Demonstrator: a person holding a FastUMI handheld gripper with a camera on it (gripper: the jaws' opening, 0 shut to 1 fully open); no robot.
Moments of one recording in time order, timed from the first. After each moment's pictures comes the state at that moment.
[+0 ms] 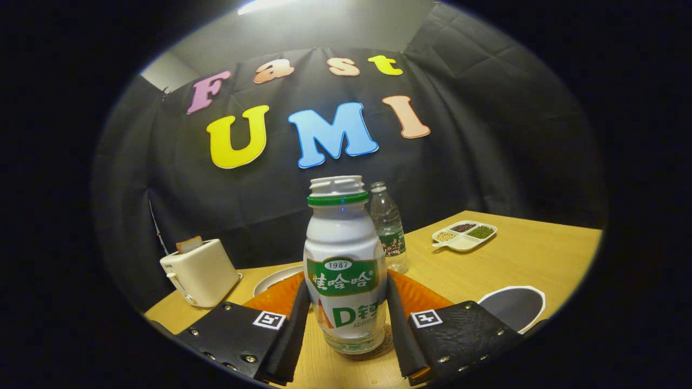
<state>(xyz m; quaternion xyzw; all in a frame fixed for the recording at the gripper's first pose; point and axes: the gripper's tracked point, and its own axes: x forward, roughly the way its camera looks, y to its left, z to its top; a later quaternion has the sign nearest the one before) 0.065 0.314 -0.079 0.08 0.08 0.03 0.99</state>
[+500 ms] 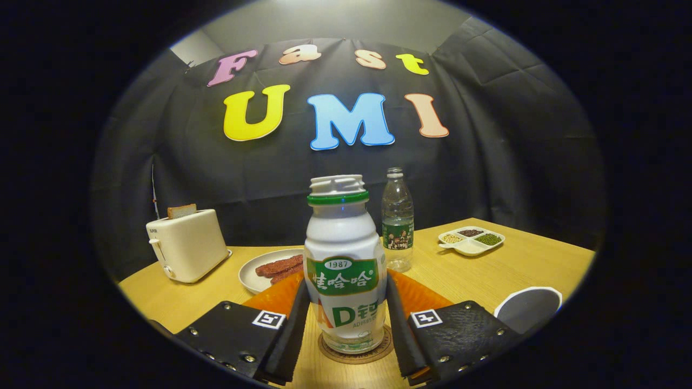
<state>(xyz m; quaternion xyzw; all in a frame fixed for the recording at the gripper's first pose) 0.085 0.324 -0.113 0.02 0.10 0.05 0.99</state>
